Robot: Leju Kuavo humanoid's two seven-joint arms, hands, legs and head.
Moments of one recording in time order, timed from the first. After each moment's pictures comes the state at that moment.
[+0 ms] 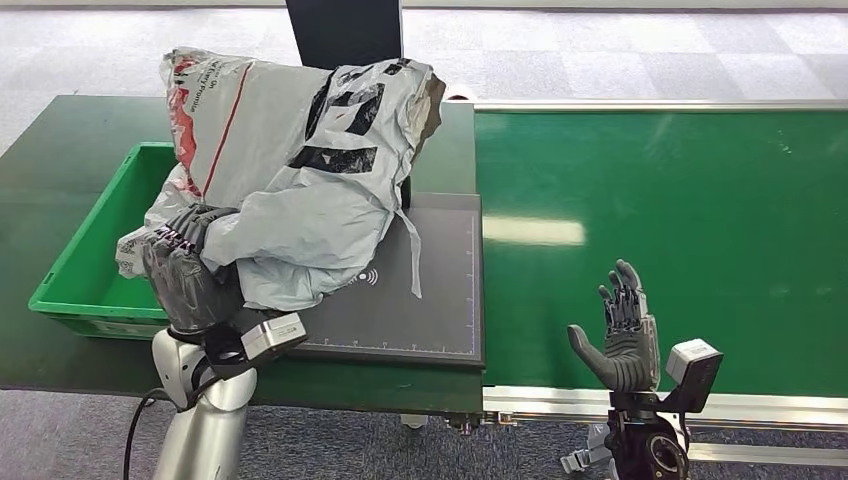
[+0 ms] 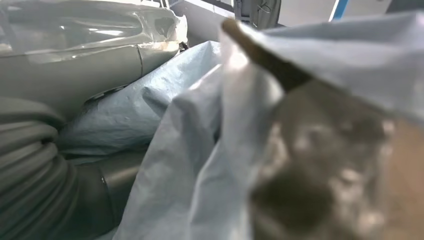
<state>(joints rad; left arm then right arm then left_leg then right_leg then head) -0.28 -0.26 -0.01 -1.49 -0.94 0.69 -0.69 -0.08 -0.01 0.03 -1.24 -0.13 0.30 -0.47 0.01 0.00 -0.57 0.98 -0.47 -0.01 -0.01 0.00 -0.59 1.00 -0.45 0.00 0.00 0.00</state>
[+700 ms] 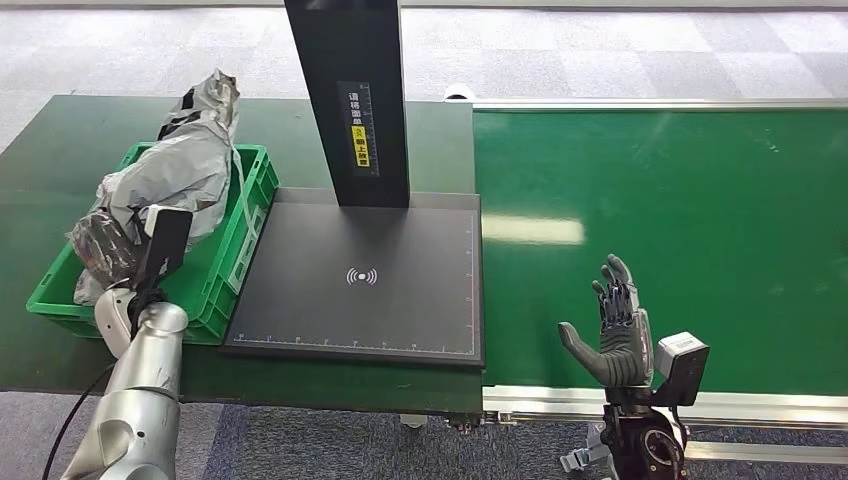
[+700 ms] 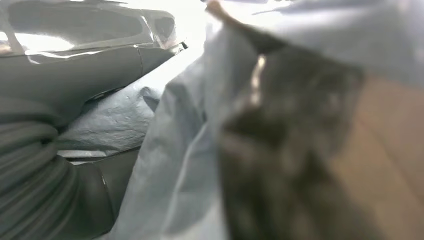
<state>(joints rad) -0.63 -0.05 0.48 -0.82 -0.93 0.69 -0.46 -0.09 -0.01 0.05 -1.24 -0.07 0.29 -0.47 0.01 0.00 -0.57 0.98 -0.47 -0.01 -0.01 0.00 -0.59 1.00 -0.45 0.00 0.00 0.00</state>
